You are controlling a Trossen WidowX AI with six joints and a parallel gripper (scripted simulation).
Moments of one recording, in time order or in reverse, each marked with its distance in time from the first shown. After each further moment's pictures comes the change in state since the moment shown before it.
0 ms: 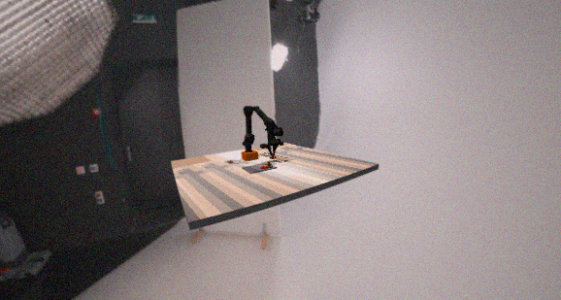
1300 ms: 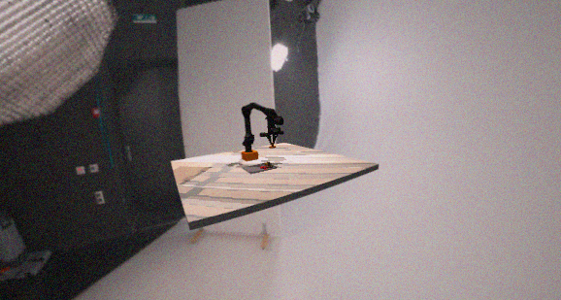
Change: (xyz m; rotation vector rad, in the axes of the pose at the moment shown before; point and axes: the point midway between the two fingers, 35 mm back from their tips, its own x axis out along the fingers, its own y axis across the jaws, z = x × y) arm -0.089 0.005 0.003 0.004 0.015 -0.010
